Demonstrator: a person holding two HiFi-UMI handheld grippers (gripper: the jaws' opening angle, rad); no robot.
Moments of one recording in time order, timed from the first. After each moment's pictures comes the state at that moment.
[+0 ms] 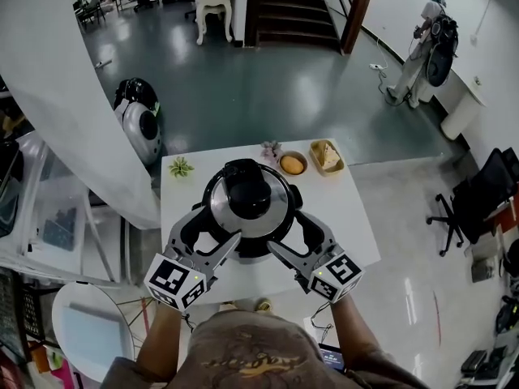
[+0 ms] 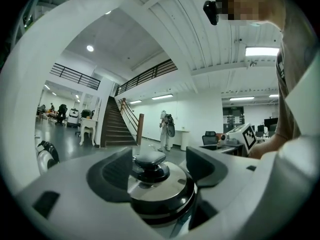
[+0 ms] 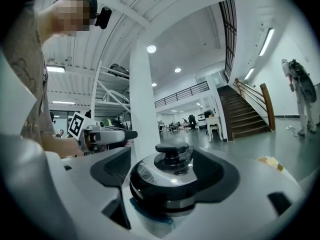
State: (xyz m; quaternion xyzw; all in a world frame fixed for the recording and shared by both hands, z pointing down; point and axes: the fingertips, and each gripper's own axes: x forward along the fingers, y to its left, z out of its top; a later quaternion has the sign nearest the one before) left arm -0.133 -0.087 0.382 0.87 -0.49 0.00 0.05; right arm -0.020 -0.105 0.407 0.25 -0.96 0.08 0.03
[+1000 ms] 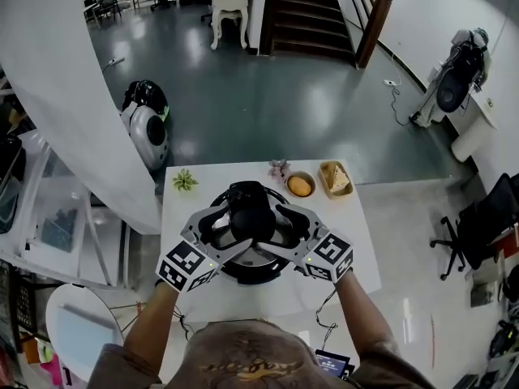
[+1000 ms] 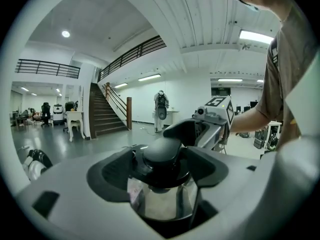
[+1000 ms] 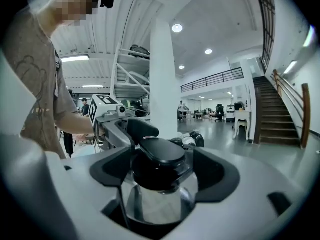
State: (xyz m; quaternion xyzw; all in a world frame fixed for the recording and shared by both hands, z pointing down) left arm -0.116 -0.162 0.427 0.90 -0.41 0.13 0.06; right arm -0.075 -0.173 0.431 0.09 -0.99 0.02 0.14
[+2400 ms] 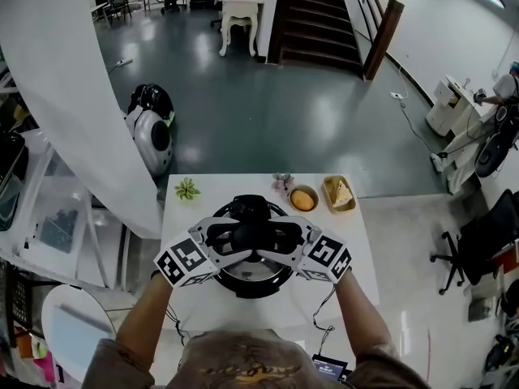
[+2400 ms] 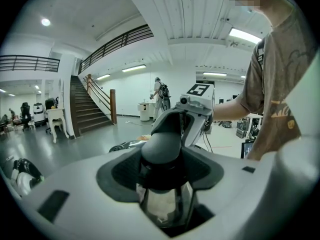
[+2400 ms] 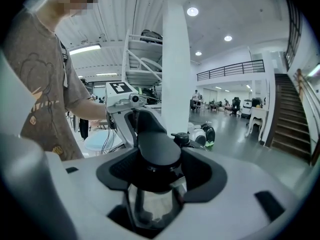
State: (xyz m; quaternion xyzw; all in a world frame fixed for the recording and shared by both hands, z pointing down) left arm -0.110 -0.171 0.442 0.93 -0.32 0.18 0.06; right arm -0.094 -0.178 0.445 0.00 -0.98 -0.01 0.22
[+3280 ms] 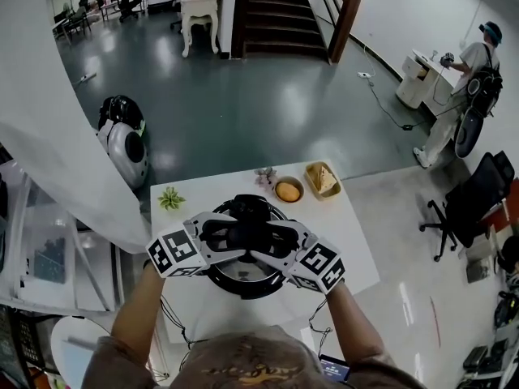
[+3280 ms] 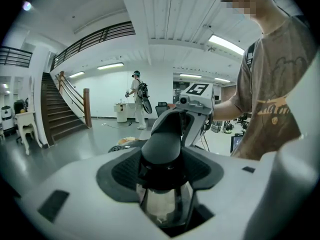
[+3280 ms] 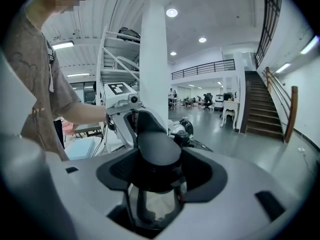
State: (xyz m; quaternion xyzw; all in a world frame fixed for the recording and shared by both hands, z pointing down) left arm -0.111 -0.177 0.442 0.97 -0.17 0.18 0.03; right arm -0.095 -0.178 0.443 0.15 -0.96 0.04 0.22
